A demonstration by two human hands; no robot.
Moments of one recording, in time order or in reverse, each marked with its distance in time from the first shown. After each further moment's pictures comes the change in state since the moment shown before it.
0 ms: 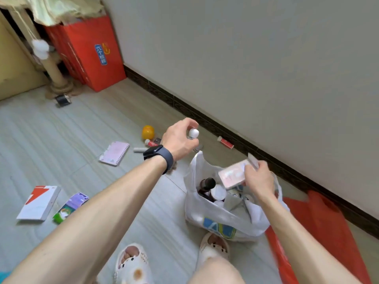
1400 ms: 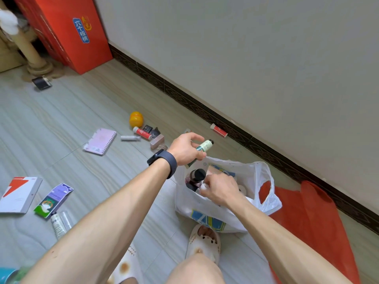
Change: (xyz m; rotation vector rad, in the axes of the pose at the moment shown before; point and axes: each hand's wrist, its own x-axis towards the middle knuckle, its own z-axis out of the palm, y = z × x) left_hand 0.003 -0.008 0.078 -0.334 -0.388 -0.304; right_hand 0.001 0.027 0.065 -0.776 -0.457 -0.525
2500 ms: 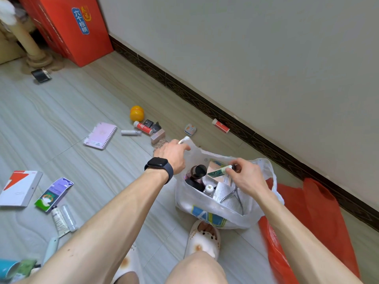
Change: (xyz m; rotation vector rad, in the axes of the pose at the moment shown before) left_hand -0.009 -0.037 -0.002 0.871 0.081 -0.036; right_hand -0.006 0.059 -0.025 0.429 0.238 0.147
